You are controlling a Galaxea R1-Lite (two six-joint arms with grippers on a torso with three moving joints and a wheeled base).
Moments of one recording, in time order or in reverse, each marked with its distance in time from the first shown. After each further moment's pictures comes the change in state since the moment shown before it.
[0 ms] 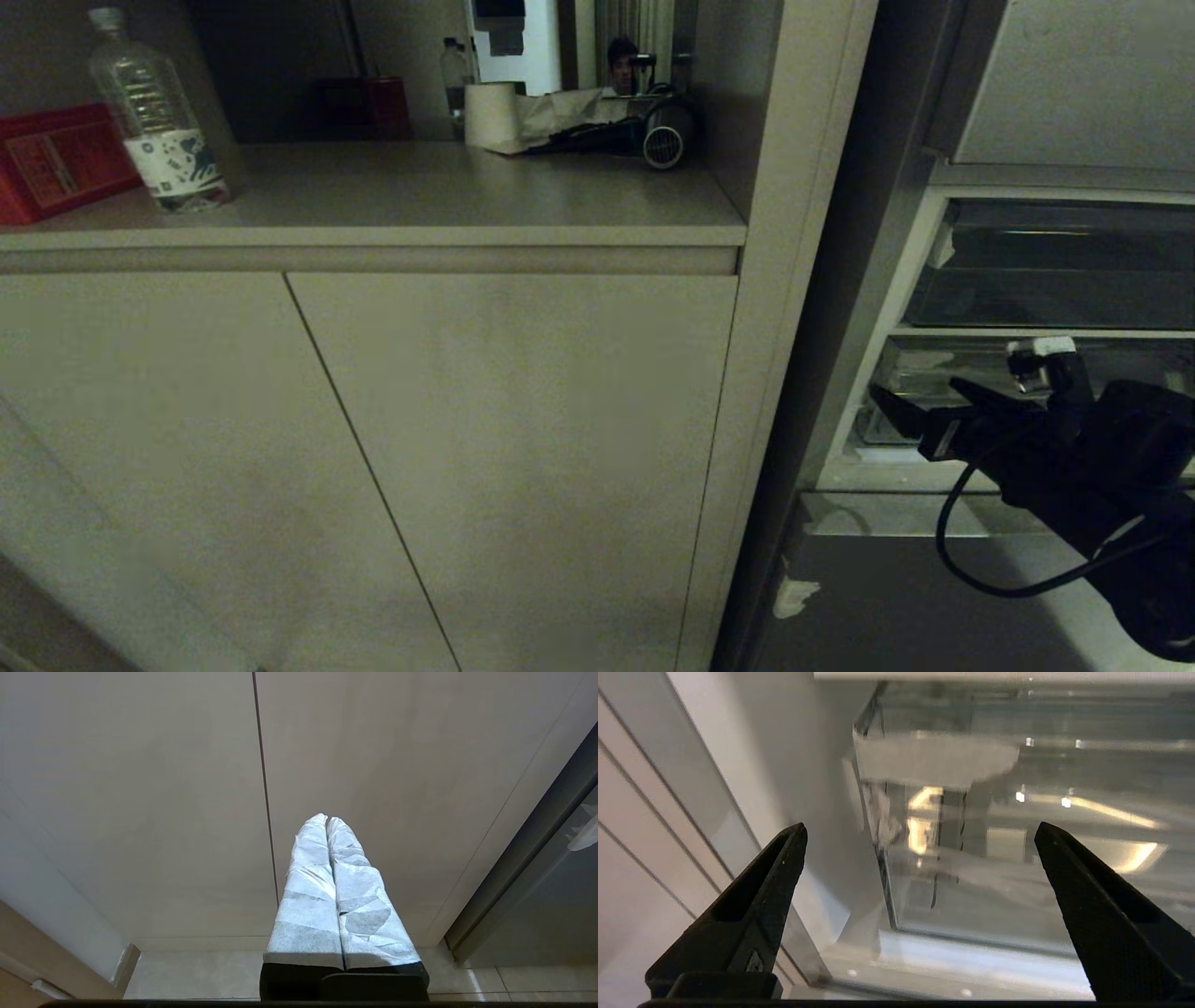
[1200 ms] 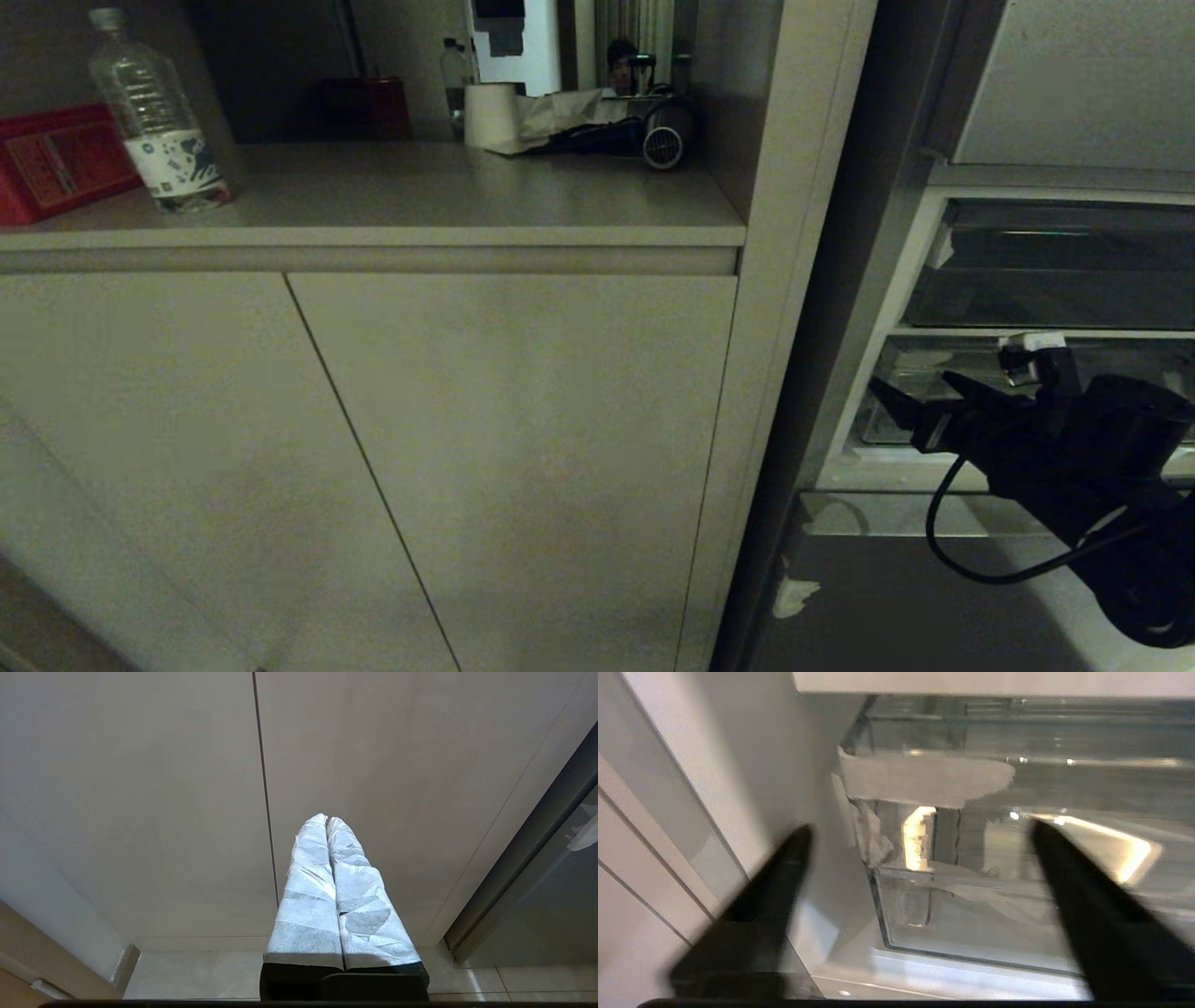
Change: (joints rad) left arm 0.000 0.000 0.000 0.000 0.000 0.000; right arm 0.005 0.036 -0.039 0.000 -0.016 0.000
